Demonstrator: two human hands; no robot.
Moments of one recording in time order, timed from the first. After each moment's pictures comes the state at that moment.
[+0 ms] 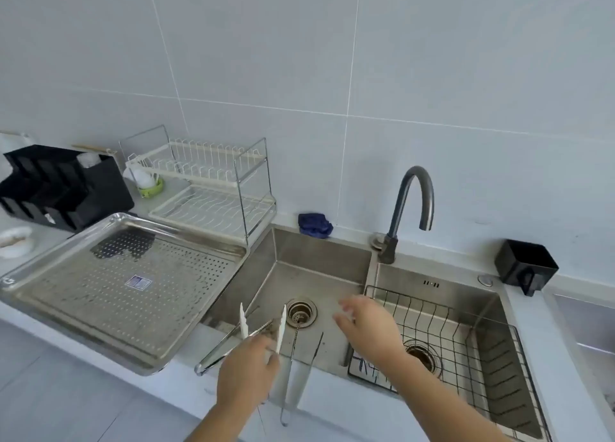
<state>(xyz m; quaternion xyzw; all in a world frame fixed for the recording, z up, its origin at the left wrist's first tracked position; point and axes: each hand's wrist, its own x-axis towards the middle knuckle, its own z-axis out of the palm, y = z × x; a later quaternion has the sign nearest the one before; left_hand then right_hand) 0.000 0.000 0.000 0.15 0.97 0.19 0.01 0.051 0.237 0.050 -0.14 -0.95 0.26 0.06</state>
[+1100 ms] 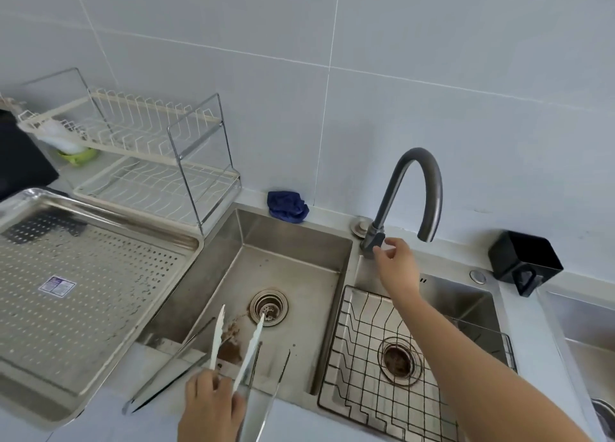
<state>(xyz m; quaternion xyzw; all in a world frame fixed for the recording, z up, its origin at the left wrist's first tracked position) -0.006 0.041 -0.057 0.16 0.97 0.16 -0.07 -0.073 0.400 0.022 -0.40 -0.79 0.43 0.17</state>
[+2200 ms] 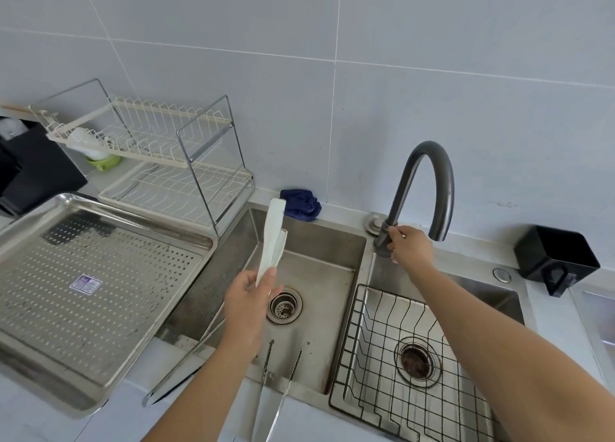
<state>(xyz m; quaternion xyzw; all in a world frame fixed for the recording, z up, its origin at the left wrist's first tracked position) -0.113 0.126 0.026 -0.09 0.67 0.73 0.09 -0.112 0.445 0.012 -0.40 -0.77 0.47 0.10</state>
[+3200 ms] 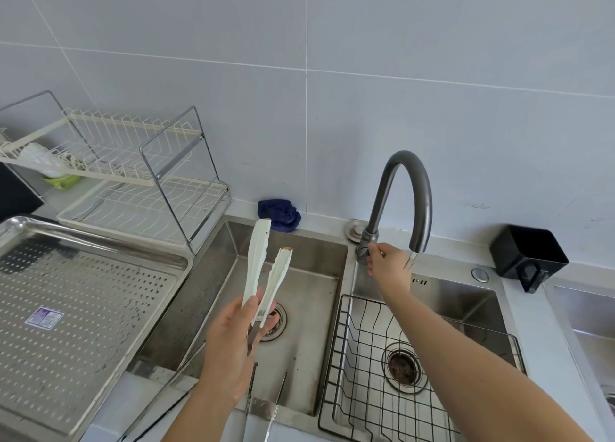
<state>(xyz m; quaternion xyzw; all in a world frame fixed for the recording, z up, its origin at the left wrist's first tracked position) -0.098 0.124 0.034 -0.07 0.55 0.81 0.18 -0.105 0.426 -0.007 -0.43 -0.76 0.46 0.16</state>
